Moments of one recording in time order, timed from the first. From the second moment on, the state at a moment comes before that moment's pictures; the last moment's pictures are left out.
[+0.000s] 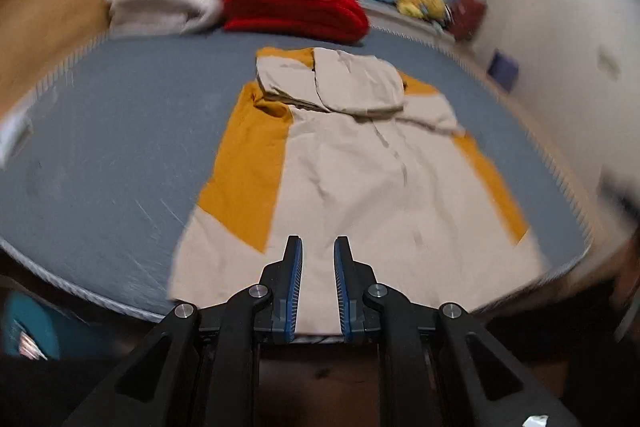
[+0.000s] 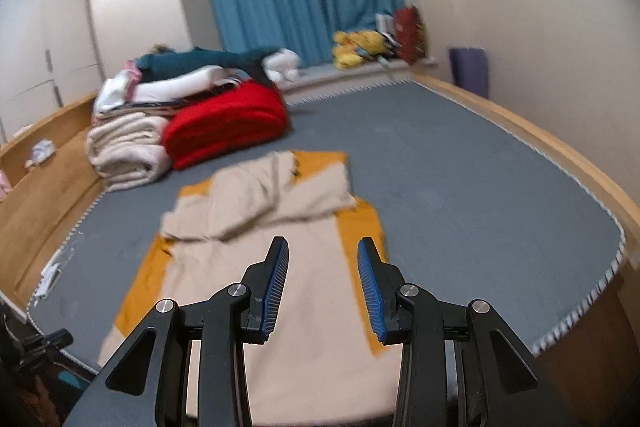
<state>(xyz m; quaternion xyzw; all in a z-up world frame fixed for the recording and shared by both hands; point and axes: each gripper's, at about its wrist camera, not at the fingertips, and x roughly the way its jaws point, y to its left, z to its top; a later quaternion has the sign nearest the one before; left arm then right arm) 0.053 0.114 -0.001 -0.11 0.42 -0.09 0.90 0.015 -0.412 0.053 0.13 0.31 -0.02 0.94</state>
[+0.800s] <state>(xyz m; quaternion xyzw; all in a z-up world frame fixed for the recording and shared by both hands) 0.119 0.207 -0.064 -0.25 0.52 0.05 0.82 0.077 -0.439 -0.028 0.13 0.46 -0.02 0.88</state>
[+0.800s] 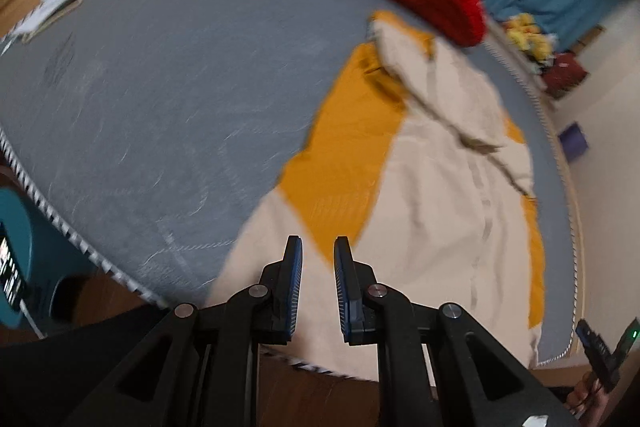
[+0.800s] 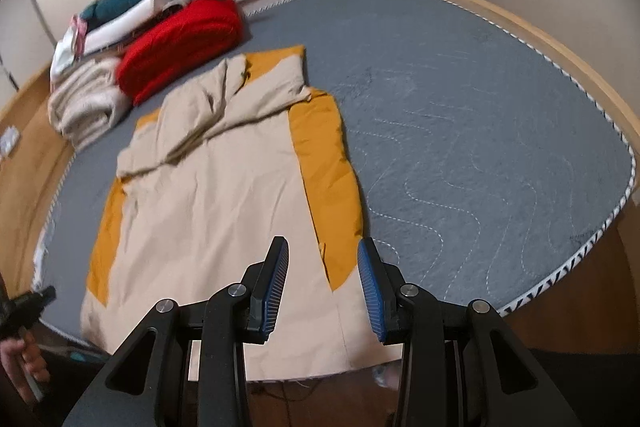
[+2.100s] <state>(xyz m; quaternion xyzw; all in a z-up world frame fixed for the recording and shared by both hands) 0.144 0.208 -0.150 -0.20 0.63 0.05 0.75 0.112 -0.462 -0.154 0.18 0.61 -0.08 0.77</state>
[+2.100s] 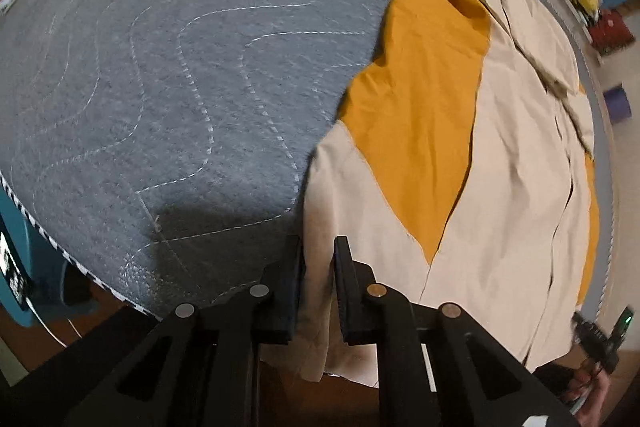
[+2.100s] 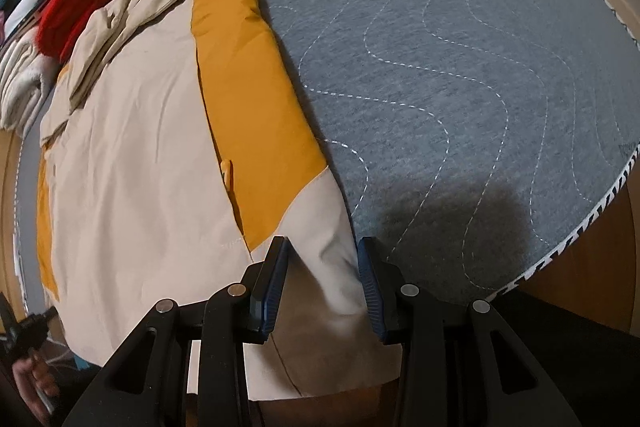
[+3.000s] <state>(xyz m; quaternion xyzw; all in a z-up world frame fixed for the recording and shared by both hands) 0.138 0.197 -0.144 -0.20 0.63 0.06 0.75 0.112 -0.452 -0.148 0.17 0.61 -0.07 0.77</state>
